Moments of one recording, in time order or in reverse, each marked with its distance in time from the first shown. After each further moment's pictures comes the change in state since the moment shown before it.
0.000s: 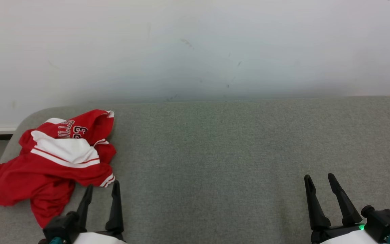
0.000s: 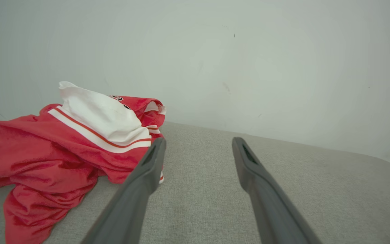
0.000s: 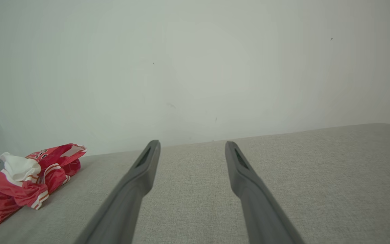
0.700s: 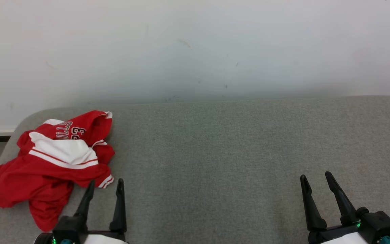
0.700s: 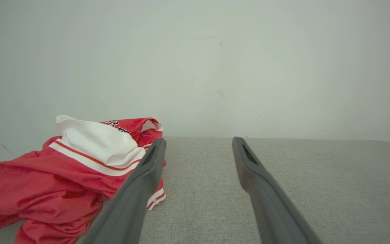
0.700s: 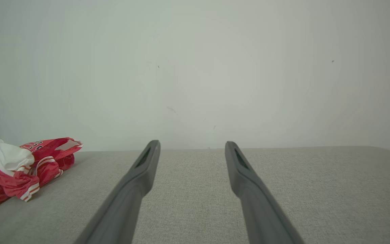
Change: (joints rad) left arm 0.003 0.002 -0.011 -0.020 0.139 0.015 -0.038; right arm 0.000 0.011 -0.001 -0.001 -0.118 0.000 -0.037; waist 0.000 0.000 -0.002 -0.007
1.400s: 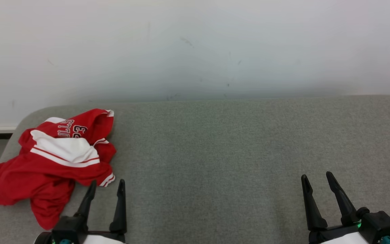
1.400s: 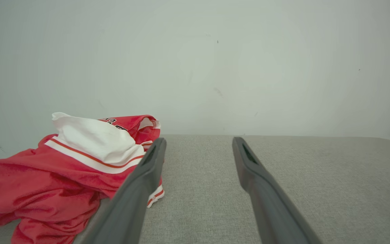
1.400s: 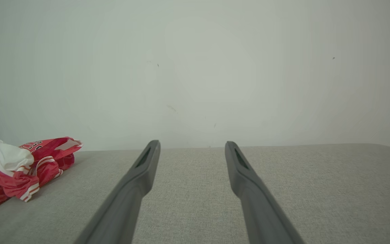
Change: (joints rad) left arm 0.000 0.001 0.008 0.004 0.012 0.003 -0.005; right arm 0.000 0.005 -0.007 0.003 0.000 0.000 -0.004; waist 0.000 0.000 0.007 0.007
